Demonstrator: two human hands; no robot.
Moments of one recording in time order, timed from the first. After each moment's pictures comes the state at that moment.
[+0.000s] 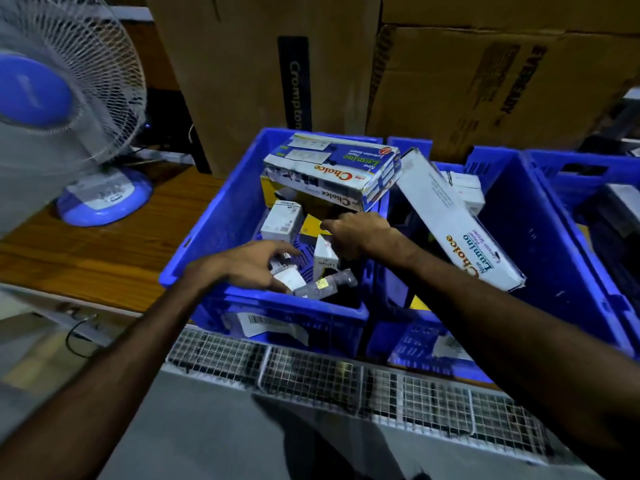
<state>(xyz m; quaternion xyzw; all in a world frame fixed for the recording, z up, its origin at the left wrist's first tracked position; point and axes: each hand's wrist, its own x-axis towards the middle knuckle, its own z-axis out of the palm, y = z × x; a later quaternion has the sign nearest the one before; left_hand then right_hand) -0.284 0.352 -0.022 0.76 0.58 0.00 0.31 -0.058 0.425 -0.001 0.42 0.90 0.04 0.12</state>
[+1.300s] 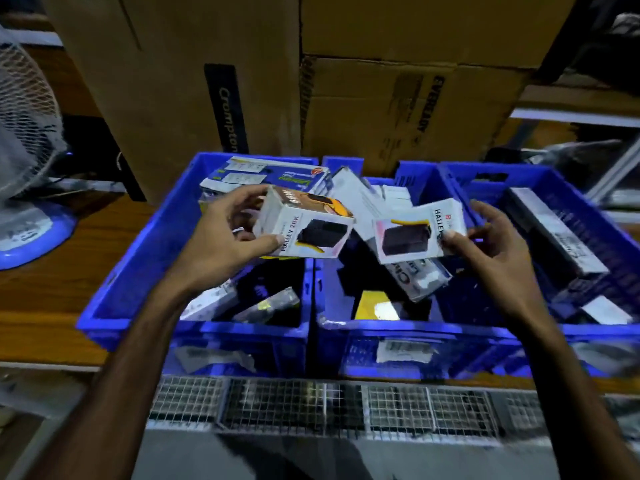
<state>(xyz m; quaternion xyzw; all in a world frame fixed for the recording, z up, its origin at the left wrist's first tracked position) -0.193 0.338 0.059 0.67 0.46 0.47 0.35 0.181 0.319 0.046 0.58 0.55 -0.29 -0.53</state>
